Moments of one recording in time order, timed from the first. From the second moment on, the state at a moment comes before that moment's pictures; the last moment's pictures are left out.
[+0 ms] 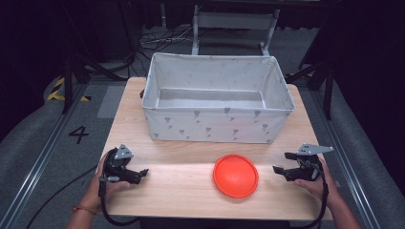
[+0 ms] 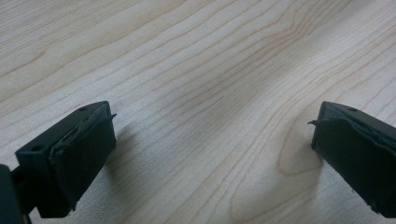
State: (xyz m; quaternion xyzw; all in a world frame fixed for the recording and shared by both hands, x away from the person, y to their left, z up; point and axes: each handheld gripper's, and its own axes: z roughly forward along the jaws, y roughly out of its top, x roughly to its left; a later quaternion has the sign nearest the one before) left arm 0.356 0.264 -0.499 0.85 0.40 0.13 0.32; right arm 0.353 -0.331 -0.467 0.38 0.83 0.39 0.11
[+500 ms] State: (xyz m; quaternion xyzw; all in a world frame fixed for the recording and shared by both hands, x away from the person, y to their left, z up) left arm 0.356 0.264 -0.499 0.85 0.40 0.13 0.32; right arm 0.374 -0.238 -0.473 0.29 0.89 0.35 0.06
